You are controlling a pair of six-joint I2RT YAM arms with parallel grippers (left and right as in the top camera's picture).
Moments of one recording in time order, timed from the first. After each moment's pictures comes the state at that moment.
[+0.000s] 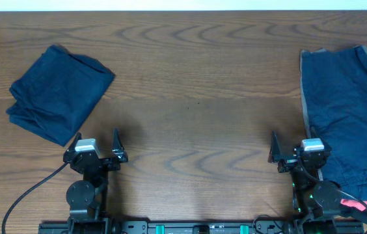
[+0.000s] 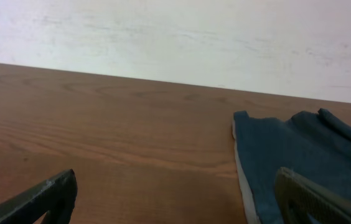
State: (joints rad) left arm 0.01 0.01 0.02 -0.11 -0.05 -0.11; right arm 0.09 0.01 0.01 -0.07 0.01 -0.06
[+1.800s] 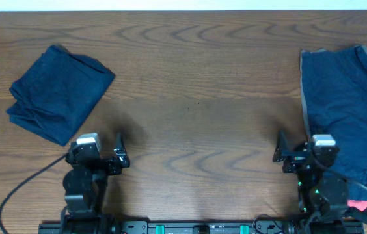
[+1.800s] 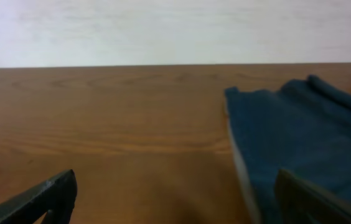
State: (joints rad) left arm 0.01 0.21 0.22 -0.37 0.00 -0.17; right arm 0.09 0.14 0.19 -0.26 0.09 0.07
